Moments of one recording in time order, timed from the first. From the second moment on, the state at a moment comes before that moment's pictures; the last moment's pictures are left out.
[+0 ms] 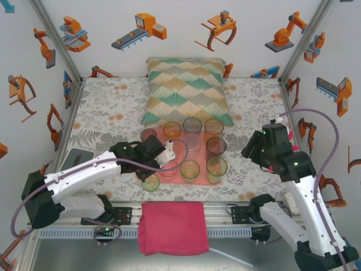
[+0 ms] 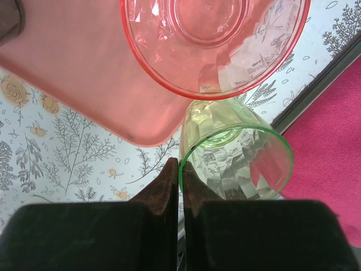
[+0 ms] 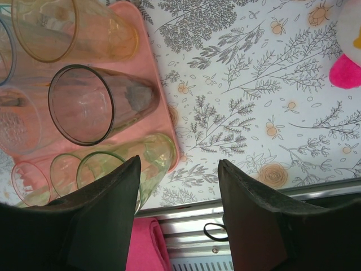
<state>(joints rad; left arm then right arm) -1.01 1.21 0.93 -0.94 -0.10 0.12 0.30 0.77 1.02 -1.12 0.12 0.66</state>
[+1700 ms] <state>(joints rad) -0.57 1.35 1.02 -0.71 -0.06 0.20 0.30 0.79 1.01 -1.10 0.12 0.66</state>
